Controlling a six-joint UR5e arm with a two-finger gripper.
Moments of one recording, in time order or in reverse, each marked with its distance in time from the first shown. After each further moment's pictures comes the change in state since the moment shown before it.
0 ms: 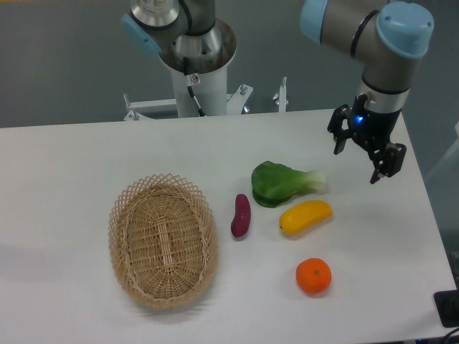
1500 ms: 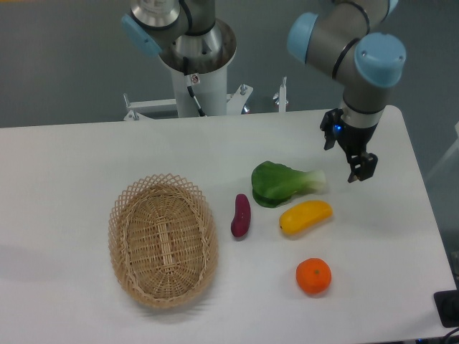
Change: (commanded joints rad) arm 0.002 -0.031 -0.210 0.098 0.158 0.311
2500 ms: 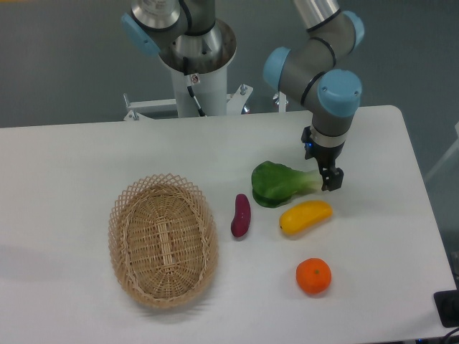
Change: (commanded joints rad) arm -0.011 -0.043 -0.224 0.313 0.009 -0.017
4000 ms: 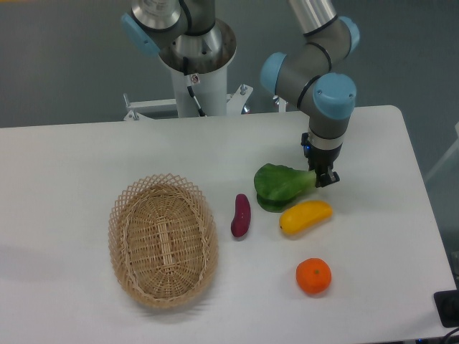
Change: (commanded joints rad) arm 0.008 0.006 0.029 0.028 -0.011 0.023
